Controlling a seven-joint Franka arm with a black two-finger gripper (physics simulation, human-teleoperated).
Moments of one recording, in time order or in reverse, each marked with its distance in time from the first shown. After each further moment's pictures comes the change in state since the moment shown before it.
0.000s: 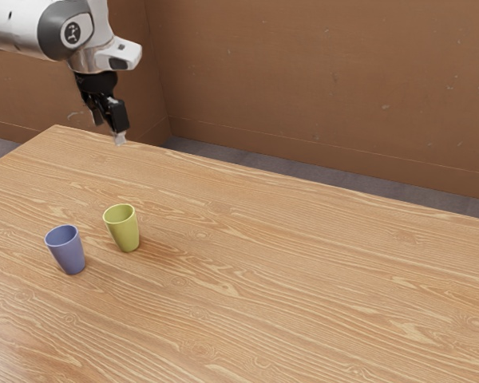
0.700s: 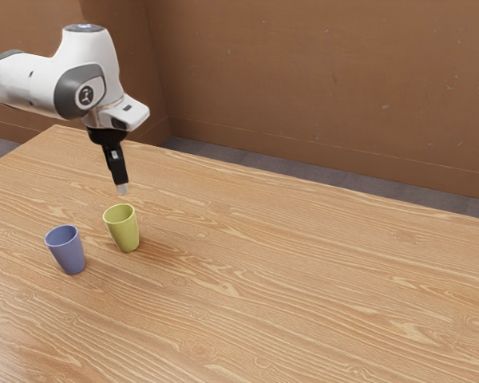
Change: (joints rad) arm 0.019 -0.018 -0.001 -0.299 -0.017 0.231 0.261
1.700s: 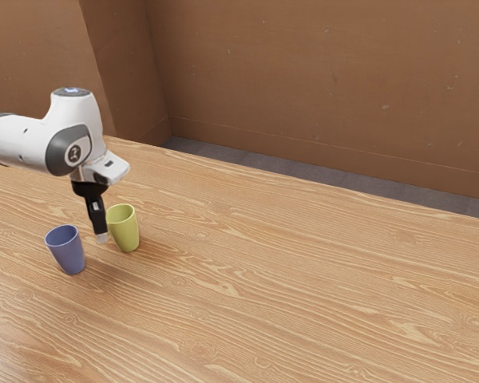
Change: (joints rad) arm 0.113 0.038 0.002 -0.229 0.011 0.199 0.066
